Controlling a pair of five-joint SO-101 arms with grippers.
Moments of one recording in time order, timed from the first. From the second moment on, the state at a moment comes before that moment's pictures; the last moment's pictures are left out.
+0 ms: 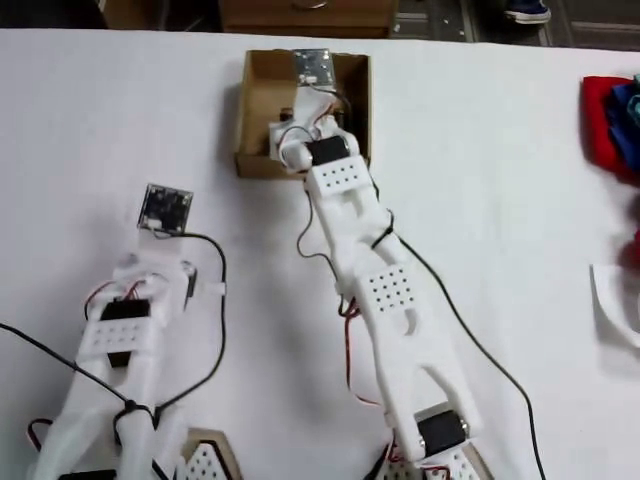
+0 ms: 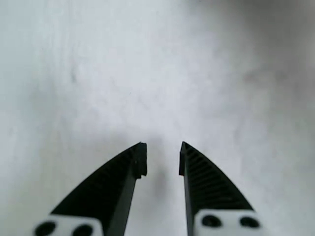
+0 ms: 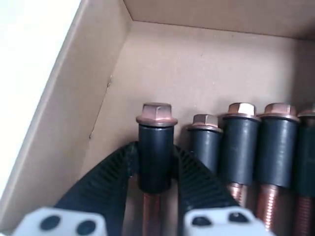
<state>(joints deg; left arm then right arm) -13.9 -37.0 75.2 23.9 -14.6 -24.3 77.1 -80.1 55.1 -10.9</state>
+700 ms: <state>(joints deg) -13.9 -37.0 75.2 23.9 -14.6 -21.2 69.4 -92.1 64.9 -10.9</state>
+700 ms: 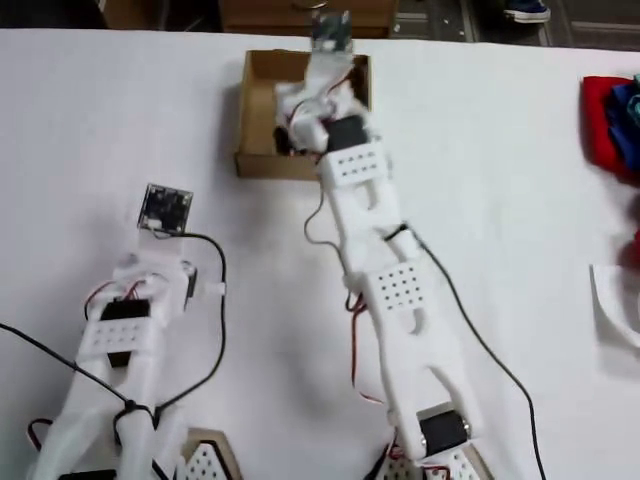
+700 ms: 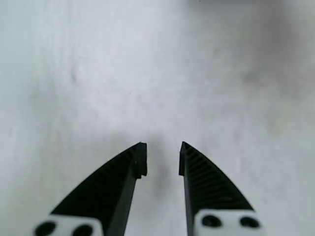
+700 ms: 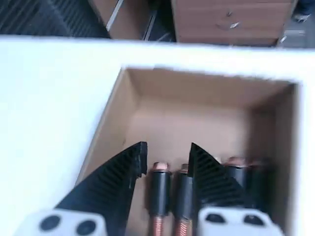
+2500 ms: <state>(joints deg) -10.8 -102.9 95.8 64.1 -8.9 2.8 -101.1 96.1 63.3 2.2</state>
